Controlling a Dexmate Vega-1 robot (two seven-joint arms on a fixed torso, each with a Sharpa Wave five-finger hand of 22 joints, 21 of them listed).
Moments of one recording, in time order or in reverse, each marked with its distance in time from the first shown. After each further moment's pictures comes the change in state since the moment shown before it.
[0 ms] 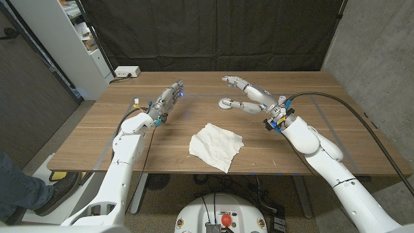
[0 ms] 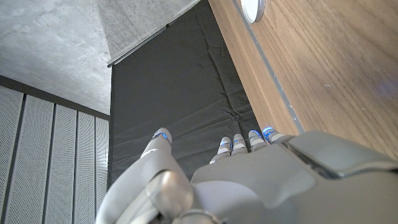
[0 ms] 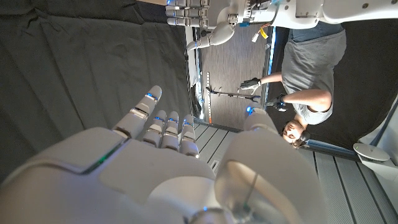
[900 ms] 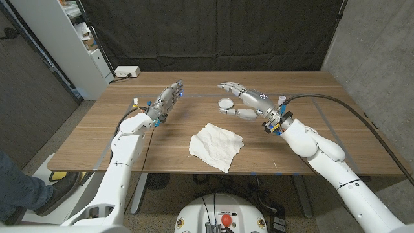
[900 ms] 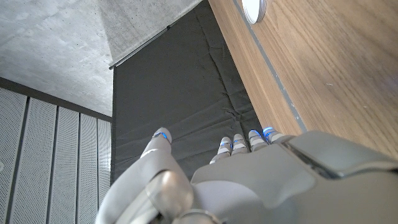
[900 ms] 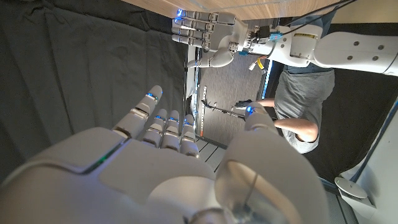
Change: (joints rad) left arm 0.019 0.009 0.000 -0.035 -0.001 0.008 0.001; left_hand 0.000 0.000 0.002 -0.006 0.000 0.000 0.000 0.000 0.000 0.000 0.000 0.000 0.000 0.000 0.000 0.000 0.000 0.000 0.000 0.000 0.000; right arm -0.017 -0.050 -0.027 -0.050 -0.173 -0.038 -0.098; right_hand 0.000 0.000 -0.001 0.000 0.004 0.004 -0.004 0.000 0.000 0.012 -0.002 0.000 0.004 0.012 -0.005 0.000 0.000 0.005 -0.006 0.000 0.000
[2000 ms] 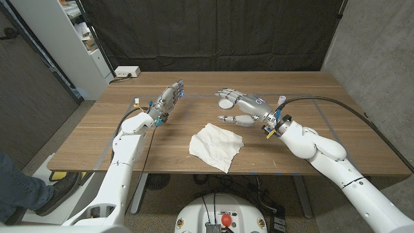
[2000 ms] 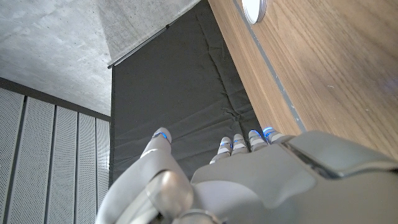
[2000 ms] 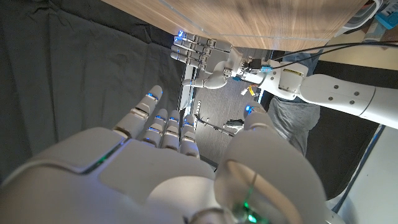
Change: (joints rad) left arm -0.007 -0.007 0.007 0.008 0.004 0.001 0.013; left_hand 0.000 0.000 -0.003 -0.003 0.000 0.000 0.000 0.000 0.000 0.000 0.000 0.000 0.000 0.000 0.000 0.000 0.000 -0.004 0.004 0.000 0.000; right arm 0.016 -0.084 -0.062 -0.009 -0.112 -0.053 -0.058; right_hand 0.011 0.011 0.004 -0.004 0.004 0.000 0.000 0.000 0.000 0.005 -0.005 0.000 0.001 0.003 -0.004 0.000 0.000 0.000 0.000 0.000 0.000
